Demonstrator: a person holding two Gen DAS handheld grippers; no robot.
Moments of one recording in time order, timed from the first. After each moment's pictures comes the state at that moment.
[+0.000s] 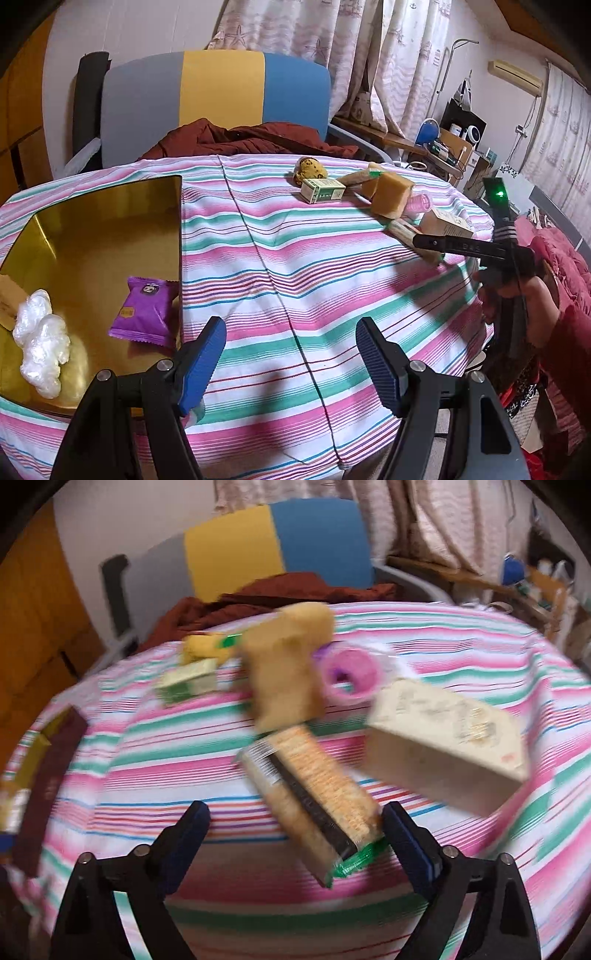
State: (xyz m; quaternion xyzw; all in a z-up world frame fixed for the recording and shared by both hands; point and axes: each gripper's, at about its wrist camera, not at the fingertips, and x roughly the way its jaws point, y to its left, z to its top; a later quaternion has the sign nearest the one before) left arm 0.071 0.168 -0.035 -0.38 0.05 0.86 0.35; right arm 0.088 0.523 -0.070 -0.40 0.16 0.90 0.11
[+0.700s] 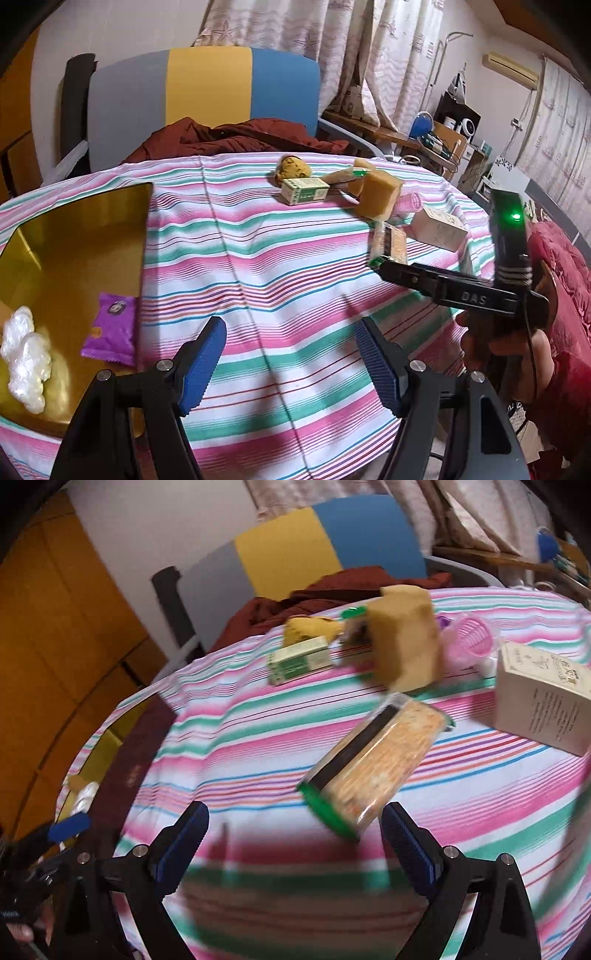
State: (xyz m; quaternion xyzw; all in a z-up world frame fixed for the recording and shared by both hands) left arm 0.070 0.202 -0.030 -0.39 0.06 0.85 0.36; right arm 0.099 0.457 -0.074 -0.36 0.21 0.91 0.01
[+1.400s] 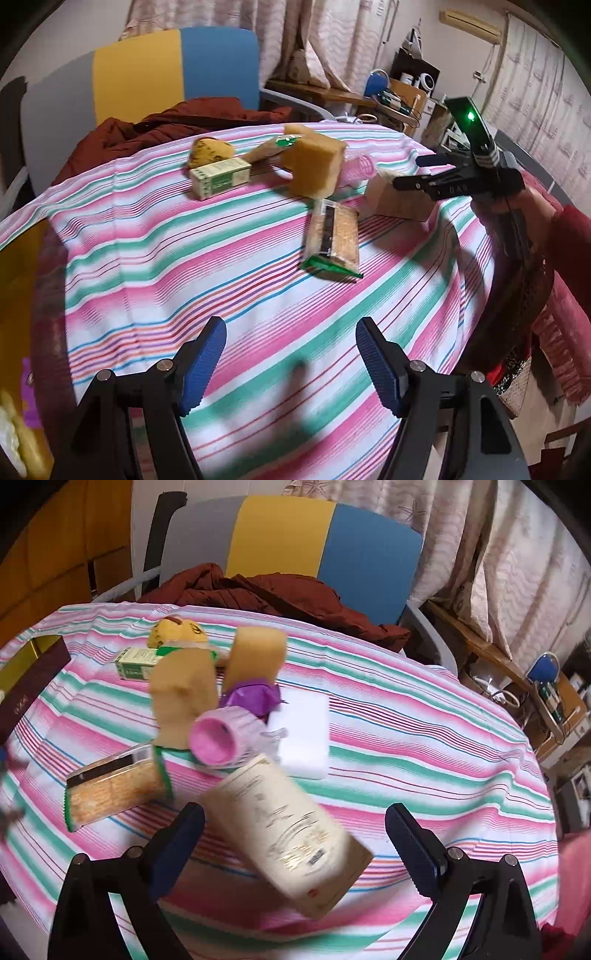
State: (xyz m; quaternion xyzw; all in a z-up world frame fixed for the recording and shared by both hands) left arm 0.066 0.298 -0.046 -0.41 0.14 0.79 0.43; right arm 0.080 0.616 -0.031 -0.45 -0.05 0.89 0.07
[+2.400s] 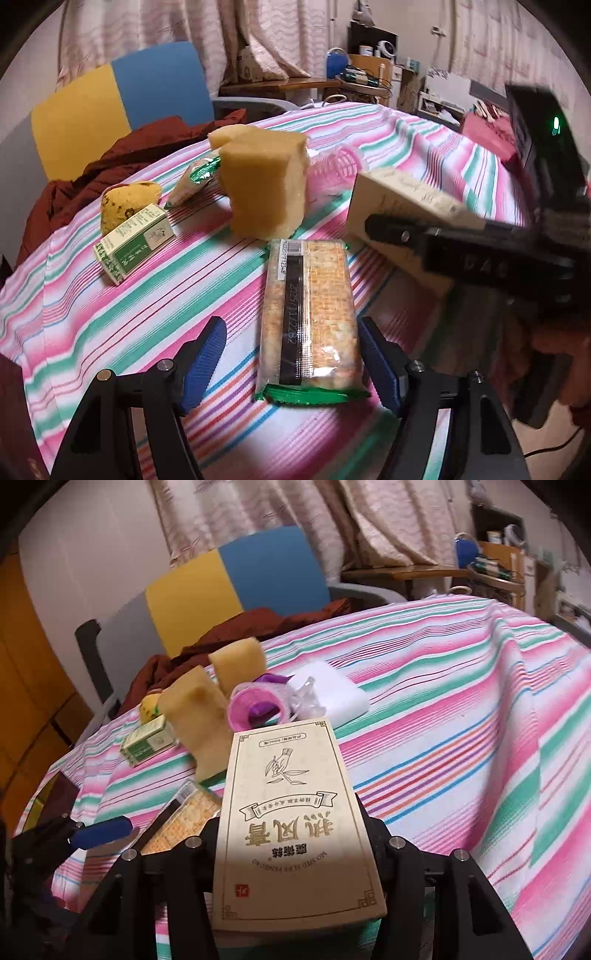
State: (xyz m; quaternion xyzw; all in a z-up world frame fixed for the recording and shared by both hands) left arm 0.045 0.412 -0.087 -0.35 0.24 0.78 0.46; right arm 0.116 0.574 -0.082 -0.32 0.23 0.90 0.19
